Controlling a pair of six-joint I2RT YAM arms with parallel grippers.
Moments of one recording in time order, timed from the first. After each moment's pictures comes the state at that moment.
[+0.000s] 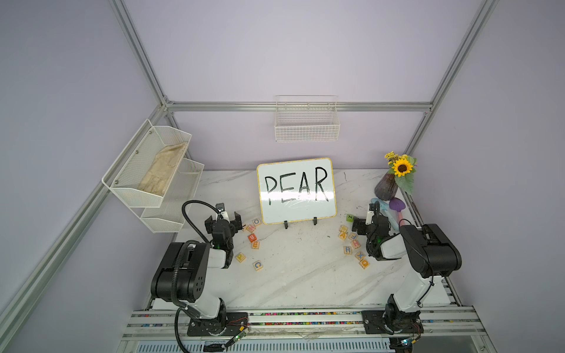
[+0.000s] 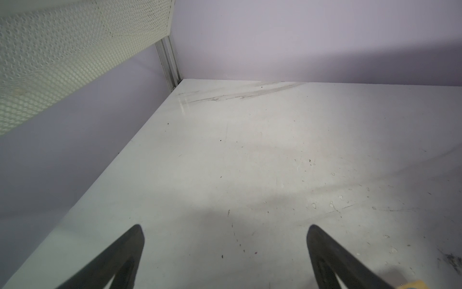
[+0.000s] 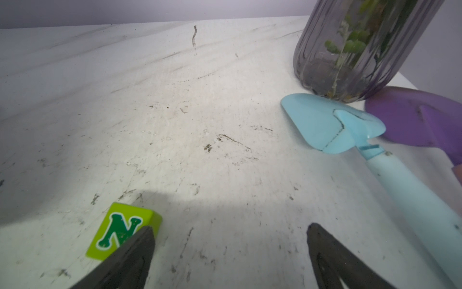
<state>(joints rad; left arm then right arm) -0.04 1.58 0.39 0.91 -0.35 0.00 0.08 1.79 0.46 0.86 0.11 0.06</state>
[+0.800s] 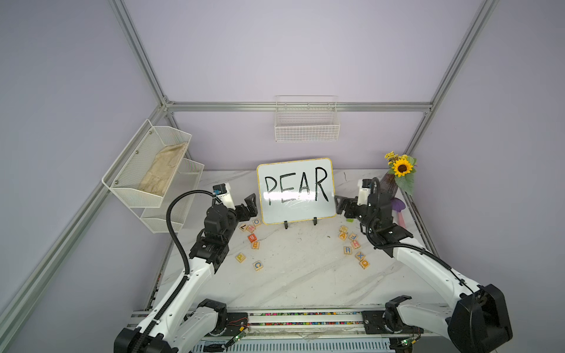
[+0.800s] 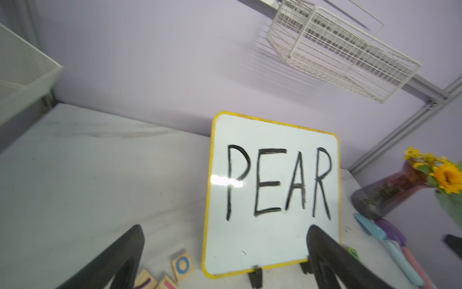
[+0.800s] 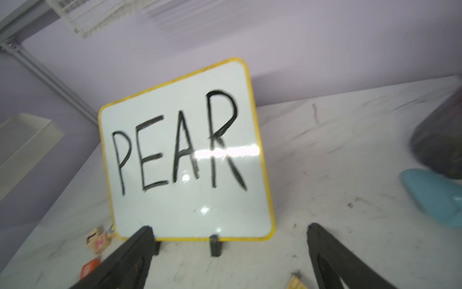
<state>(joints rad) -0.29 0.96 0.71 0.03 -0.07 -0.46 0.46 1.21 0.80 0.03 0.01 0.44</state>
